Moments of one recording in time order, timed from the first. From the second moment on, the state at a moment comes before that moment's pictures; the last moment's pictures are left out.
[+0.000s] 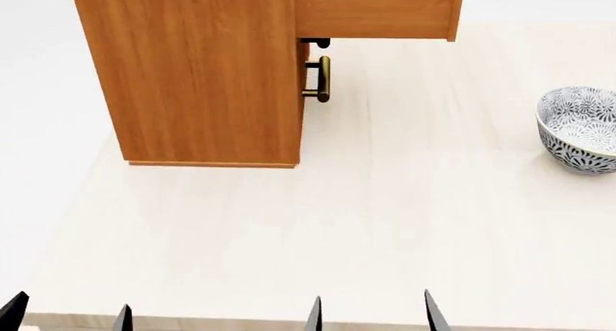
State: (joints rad) left arm 0.22 -0.25 0.15 0.76 -0.29 -0.32 -0.19; right arm -0.11 0.19 -0.36 -0.83 -0.05 0.55 0.34
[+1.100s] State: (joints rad) left arm 0.26 -0.28 0.18 0.85 -0.27 -0.32 -0.25; right arm -0.14 0.24 -0.38 -0.89 -0.02 0.51 0.40
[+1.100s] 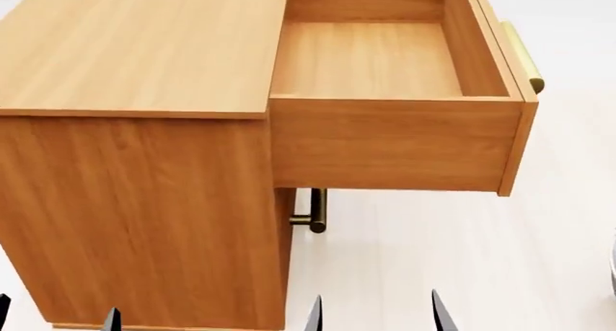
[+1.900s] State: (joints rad) left arm 0.25 -0.30 0.19 0.84 -0.28 -0.31 -0.28; right arm -0.11 0.26 -0.42 -0.87 -0.04 0.54 0.42
